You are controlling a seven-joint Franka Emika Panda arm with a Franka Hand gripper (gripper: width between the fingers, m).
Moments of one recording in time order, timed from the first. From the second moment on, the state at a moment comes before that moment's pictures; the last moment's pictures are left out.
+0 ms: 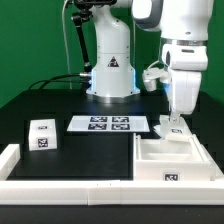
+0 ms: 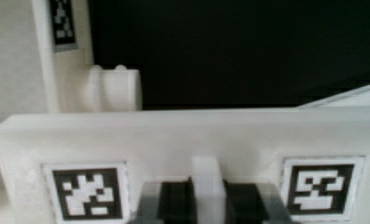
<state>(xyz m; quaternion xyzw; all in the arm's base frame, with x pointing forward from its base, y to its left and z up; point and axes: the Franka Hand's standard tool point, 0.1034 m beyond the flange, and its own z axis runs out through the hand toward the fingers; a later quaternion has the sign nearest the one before) 0.473 0.115 0.062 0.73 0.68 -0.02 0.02</state>
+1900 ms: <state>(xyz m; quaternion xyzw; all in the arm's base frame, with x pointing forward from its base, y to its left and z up) 0.582 0.107 0.061 0.71 0.70 0.00 0.03</state>
